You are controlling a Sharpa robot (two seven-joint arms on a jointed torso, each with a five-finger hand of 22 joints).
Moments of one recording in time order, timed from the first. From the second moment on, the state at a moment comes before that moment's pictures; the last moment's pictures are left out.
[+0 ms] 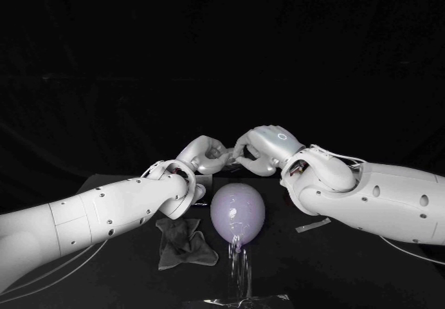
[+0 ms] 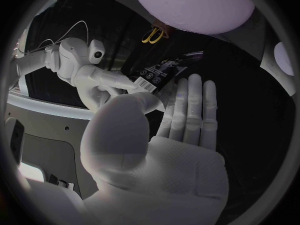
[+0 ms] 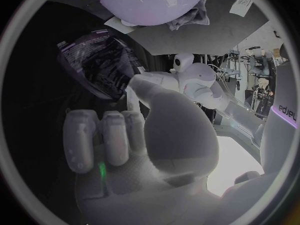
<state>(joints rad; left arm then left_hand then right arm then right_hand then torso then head) 1.27 -0.56 -0.08 1.33 -0.93 -0.61 0.04 1.19 -0.11 0.89 0.03 0.04 0.95 0.13 0.55 0.32 1.22 0.08 0.28 0.07 1.05 0.04 0.65 0.40 0.16 0.72 0.19 0.90 0.47 1.42 -0.73 -0.17 1.62 -1.67 -0.57 -0.26 1.30 -0.08 0.54 -0.01 0.05 1.10 0.06 0.39 0.28 1.47 0.00 1.57 1.31 1.47 -0.05 1.57 1.31 0.03 1.47 0.06 1.52 1.31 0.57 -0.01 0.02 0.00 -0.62</state>
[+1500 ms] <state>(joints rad) 1.27 -0.55 -0.08 1.32 -0.93 -0.58 0.03 1.19 -0.11 0.89 0.03 0.04 0.95 0.13 0.55 0.32 1.22 0.08 0.28 0.07 1.06 0.05 0.65 0.40 0.16 0.72 0.19 0.90 0.47 1.42 -0.70 -0.15 1.59 -1.58 -0.52 -0.25 1.28 -0.11 0.52 0.01 0.05 1.05 0.07 0.39 0.33 1.47 0.00 1.57 1.31 1.47 -0.05 1.57 1.31 0.03 1.46 0.06 1.50 1.31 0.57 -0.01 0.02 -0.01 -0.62</state>
